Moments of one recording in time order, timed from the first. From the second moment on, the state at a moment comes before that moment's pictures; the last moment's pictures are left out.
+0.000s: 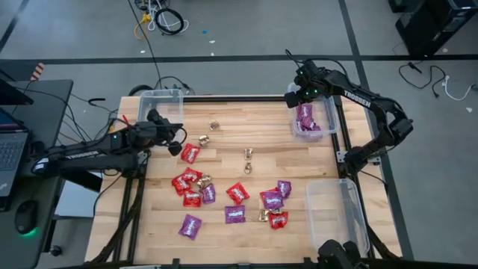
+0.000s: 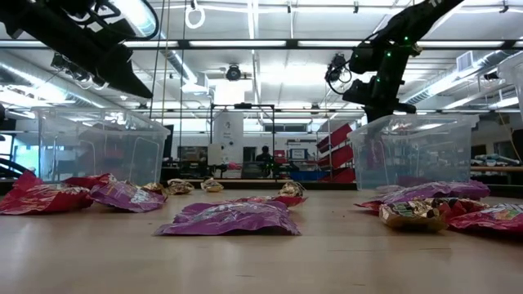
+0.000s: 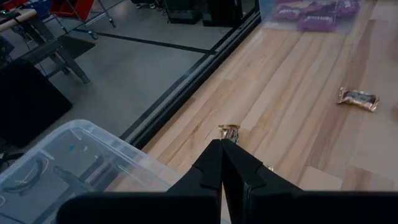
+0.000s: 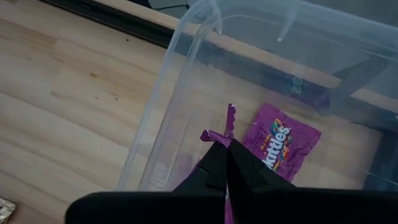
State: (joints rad) left arm 0.25 0.55 0.46 -0.37 -0.47 0.02; right arm -0.91 1.50 1.20 -0.83 0.03 0.30
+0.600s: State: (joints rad) left arm 0.25 0.55 0.35 -0.19 -0.47 0.03; right arm -0.91 1.50 1.20 -0.83 0.03 0.30
